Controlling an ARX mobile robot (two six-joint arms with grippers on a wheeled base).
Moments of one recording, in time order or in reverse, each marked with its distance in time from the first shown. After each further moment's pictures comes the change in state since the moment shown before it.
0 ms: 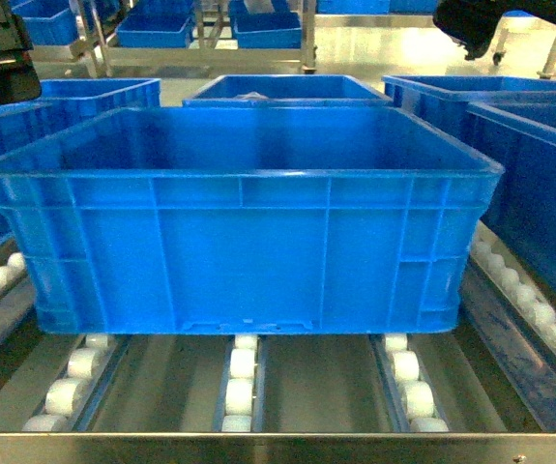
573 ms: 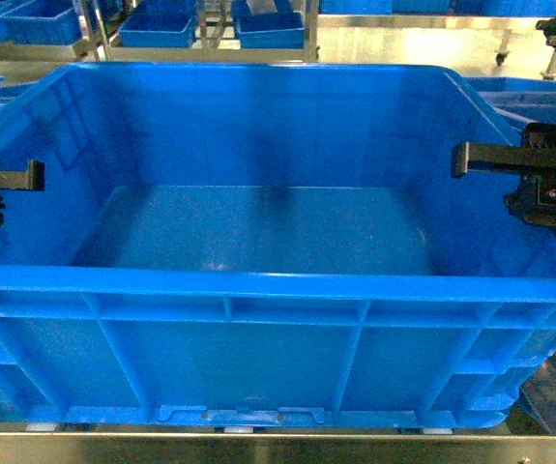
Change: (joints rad) left arm 0.010 0.021 0.007 -0.346 0.173 0.139; right arm -0.021 0.064 -0.008 -0.302 -0.093 -0.153
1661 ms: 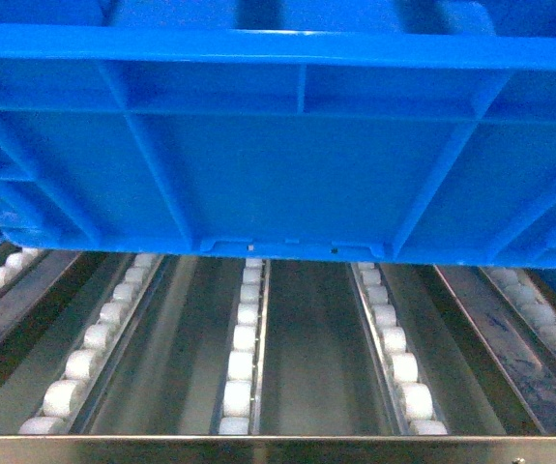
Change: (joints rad) left arm -0.064 -0.245 0.093 0.035 0.037 -0.005; right arm -0.036 -0.293 -0.079 0.231 0.207 -0.221
